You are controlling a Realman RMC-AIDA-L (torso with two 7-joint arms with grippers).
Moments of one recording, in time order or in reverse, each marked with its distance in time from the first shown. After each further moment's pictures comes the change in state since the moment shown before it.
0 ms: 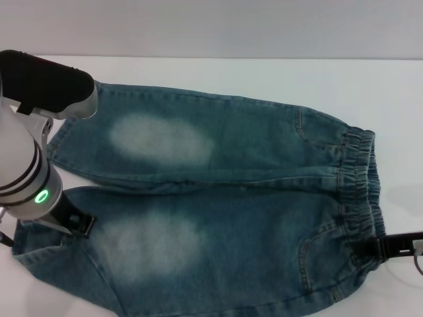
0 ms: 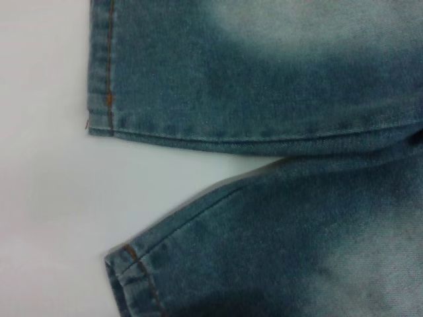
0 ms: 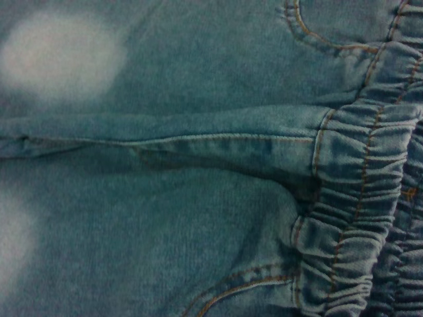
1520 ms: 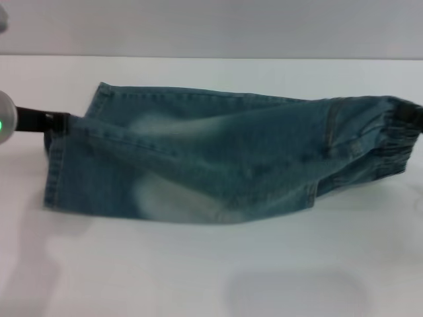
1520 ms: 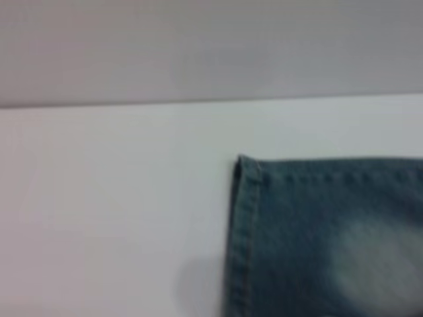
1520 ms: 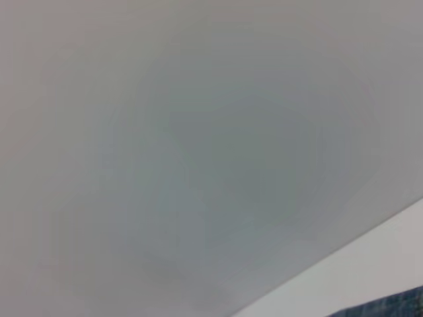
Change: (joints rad) left arm 0.171 0.004 -0.213 0.063 -0.006 0.505 0.047; right arm 0.085 0.006 0.469 -0.653 0.992 -0.063 -0.743
